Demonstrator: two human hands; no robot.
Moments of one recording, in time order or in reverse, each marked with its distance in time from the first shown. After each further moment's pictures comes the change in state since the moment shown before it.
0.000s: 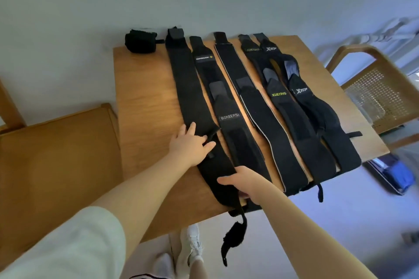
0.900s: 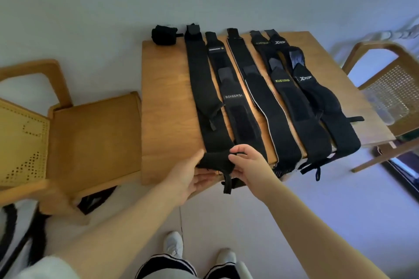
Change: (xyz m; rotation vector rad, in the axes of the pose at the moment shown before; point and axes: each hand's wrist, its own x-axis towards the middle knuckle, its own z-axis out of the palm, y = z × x) left_hand -0.178 0.050 0.056 -1.766 -0.043 -0.457; right_hand -0.073 0.071 0.013 0.499 -0.018 -0.411
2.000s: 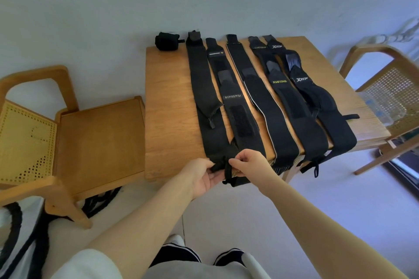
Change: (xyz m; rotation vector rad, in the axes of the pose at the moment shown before) left_hand -0.001 -0.018 0.018 -0.184 -0.094 -0.058; right_hand -0.004 0.014 -0.011 -0.557 0.052 -0.134
